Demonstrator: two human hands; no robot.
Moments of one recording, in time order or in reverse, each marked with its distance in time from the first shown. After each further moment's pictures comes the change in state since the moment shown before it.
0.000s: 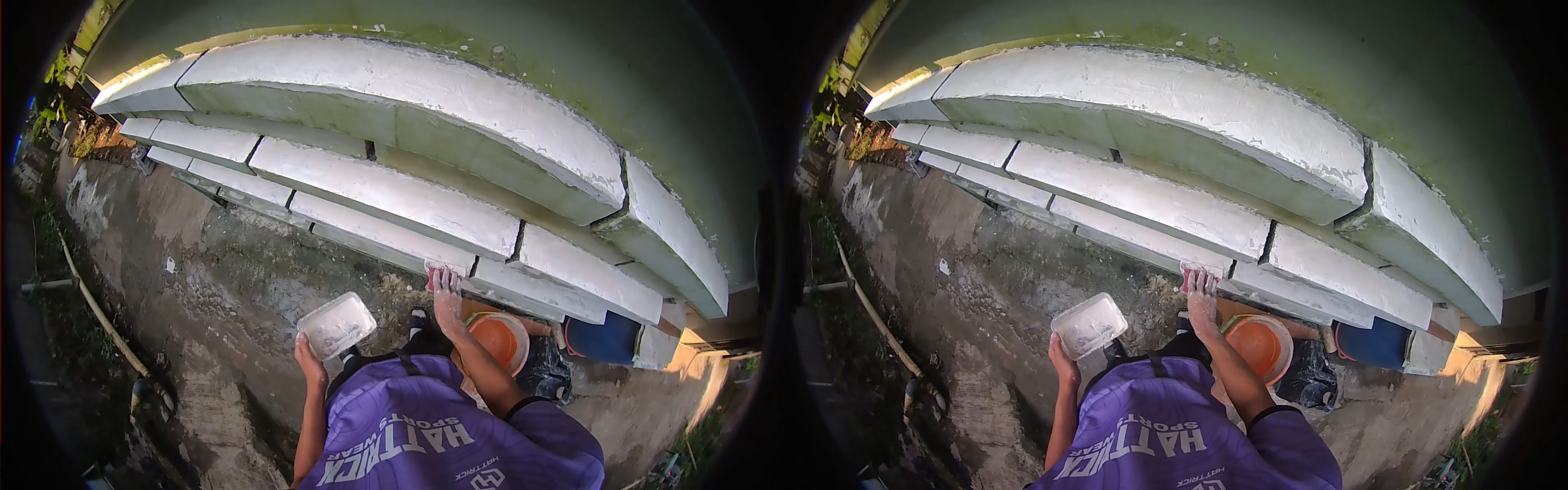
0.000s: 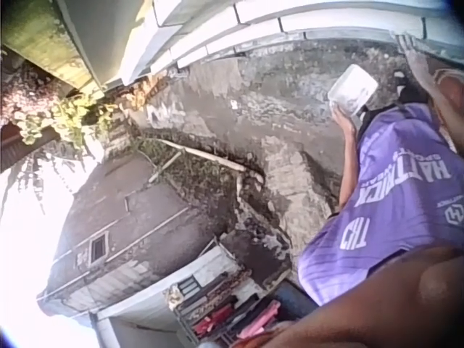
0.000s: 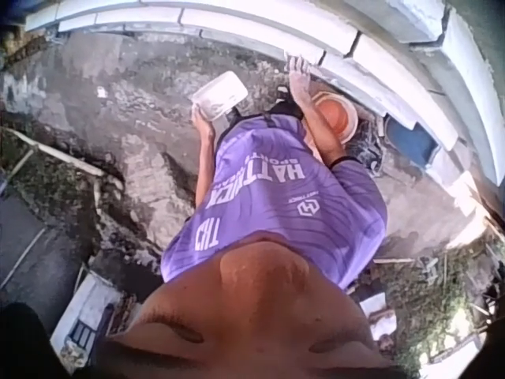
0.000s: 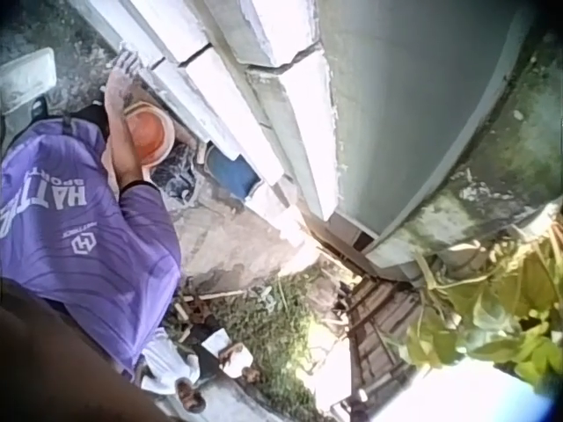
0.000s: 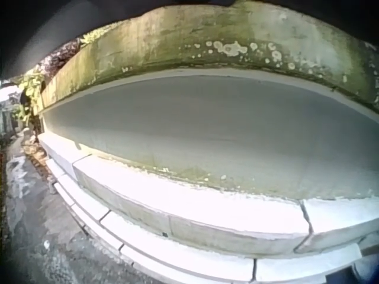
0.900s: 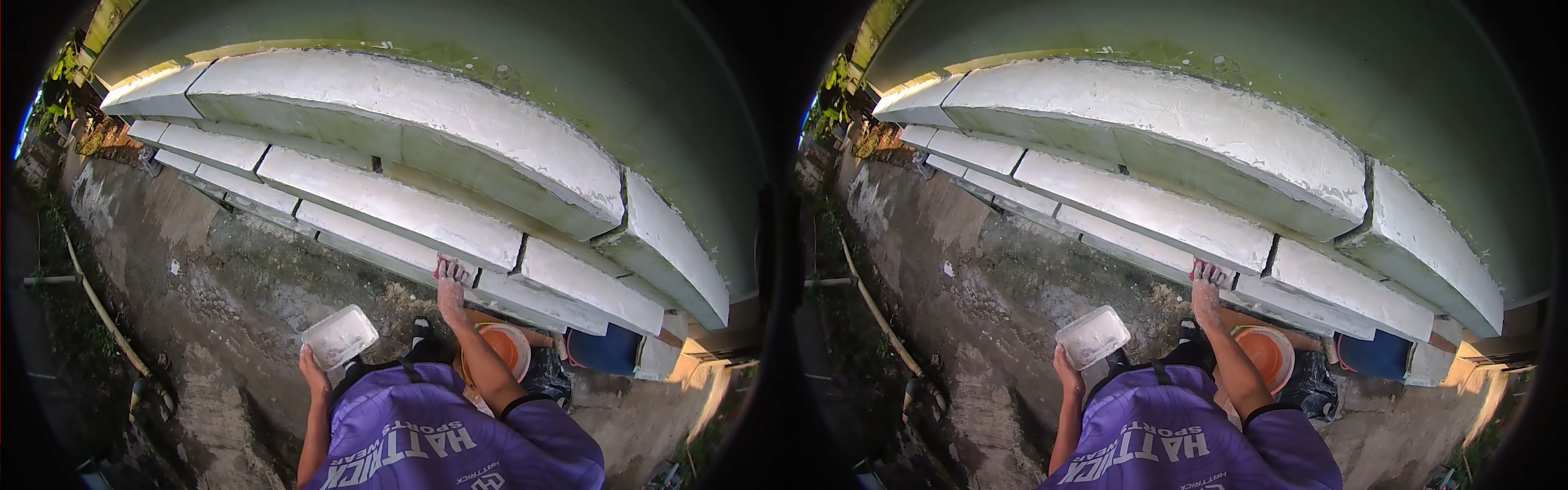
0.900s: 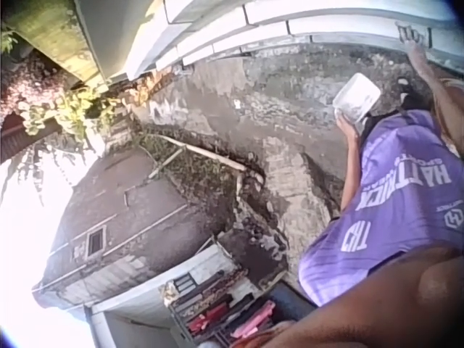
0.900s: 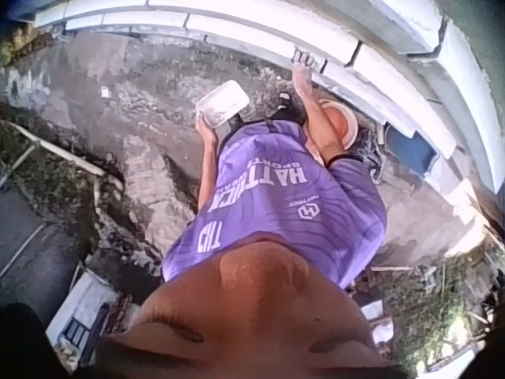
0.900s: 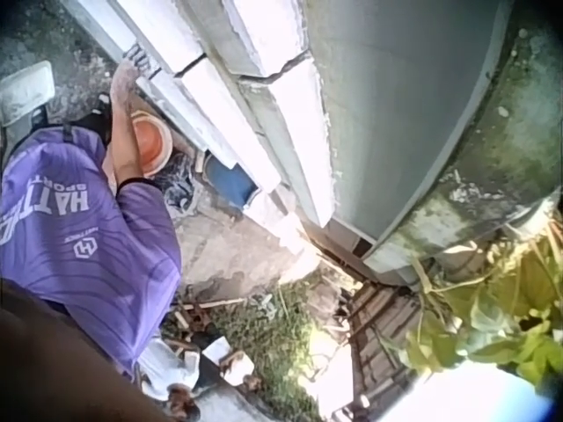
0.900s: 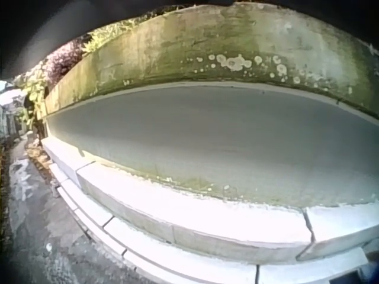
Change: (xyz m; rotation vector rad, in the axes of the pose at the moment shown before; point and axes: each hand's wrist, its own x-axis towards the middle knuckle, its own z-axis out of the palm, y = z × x) left_hand 0.001 -0.019 -0.008 -0.105 0.003 -0.047; right_hand 0.055 0.011 -0.002 -0.058 -0.024 0.101
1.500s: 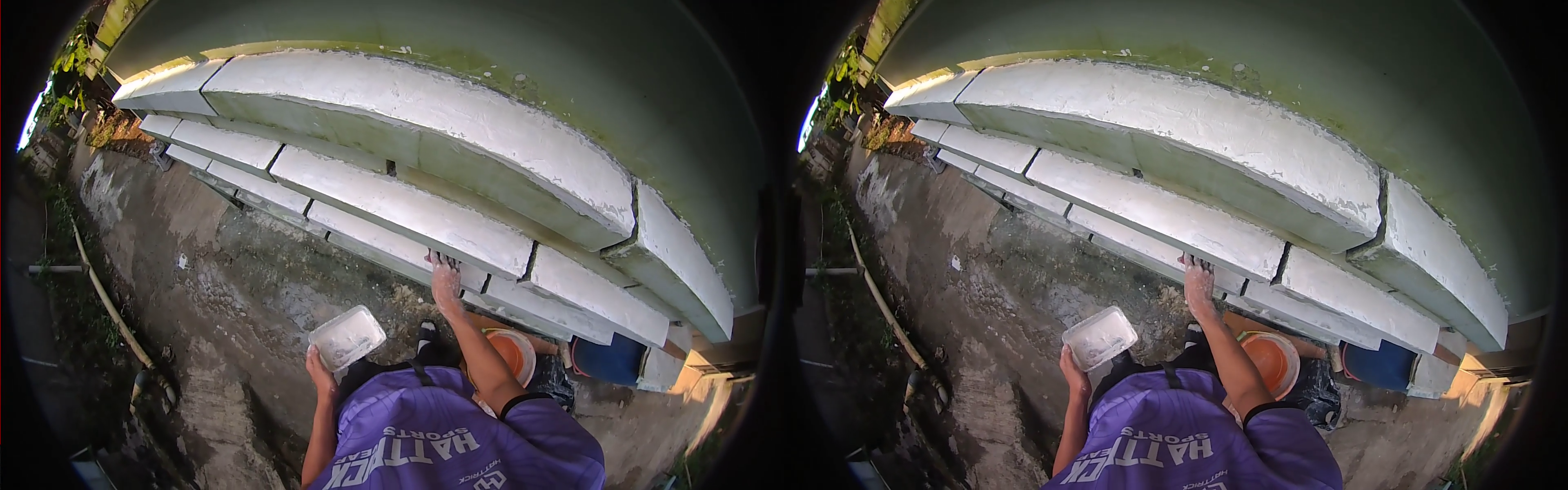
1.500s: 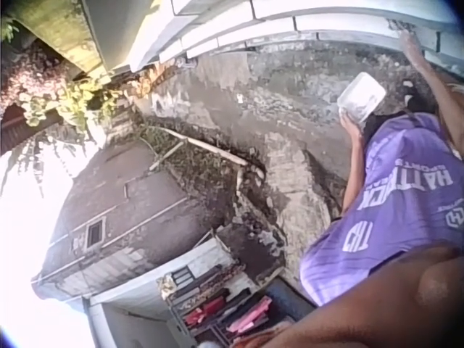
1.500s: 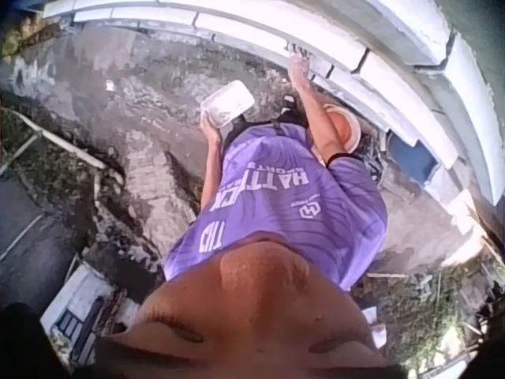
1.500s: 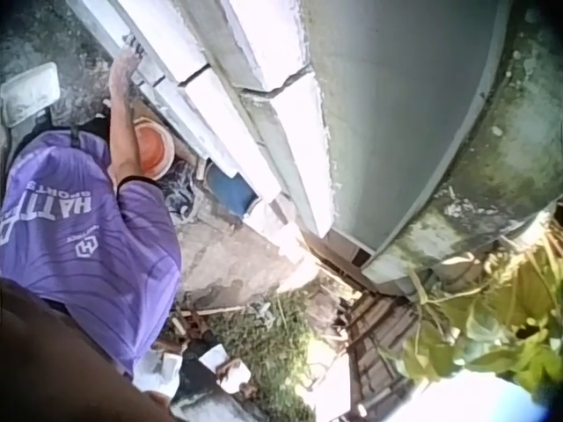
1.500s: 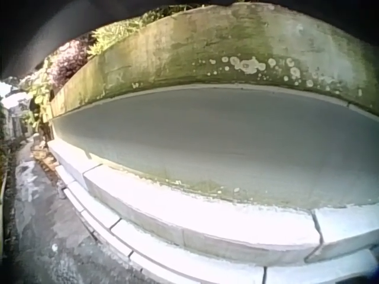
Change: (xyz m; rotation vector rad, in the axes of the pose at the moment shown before) left_hand -0.007 0.002 0.002 0.027 0.062 0.046; right_hand 0.045 -0.040 -0.038 0.291 -0.057 -0.042
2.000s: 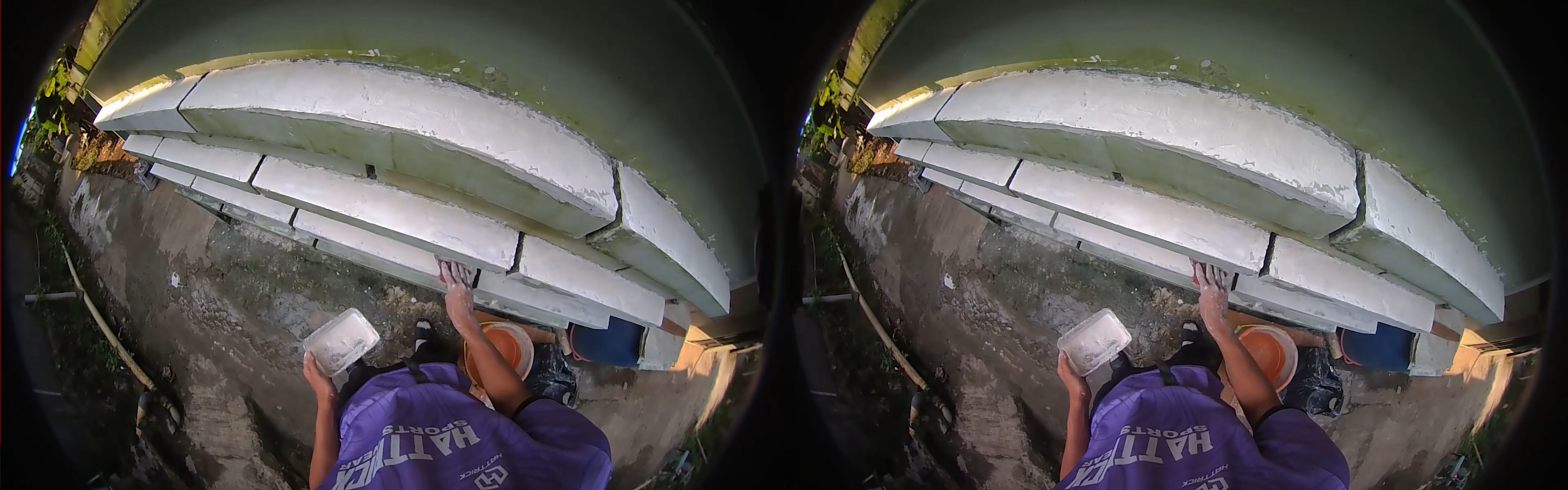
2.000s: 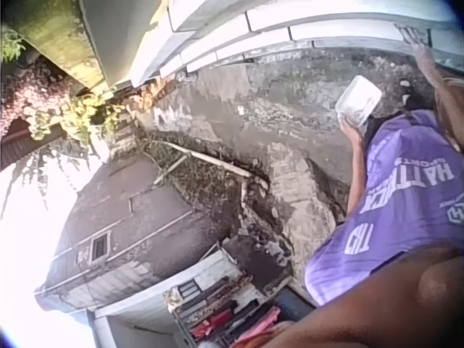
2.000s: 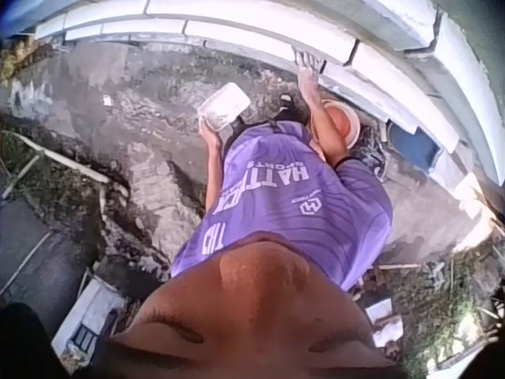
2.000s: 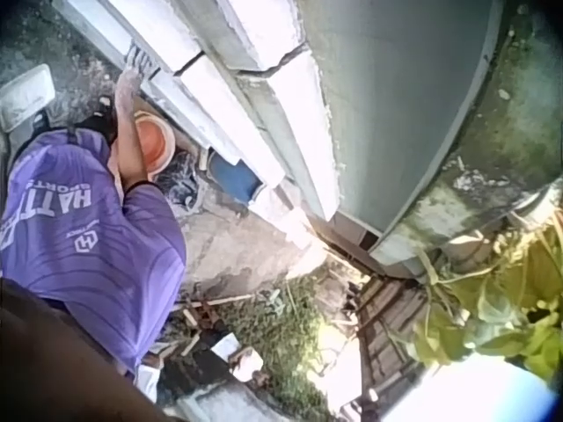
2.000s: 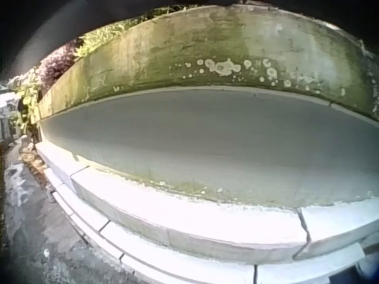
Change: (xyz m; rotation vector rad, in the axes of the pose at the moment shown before) left_hand -0.003 0.011 0.006 -0.056 -0.022 -0.041; right_hand -0.057 0.046 -0.018 0.115 0.152 -0.046
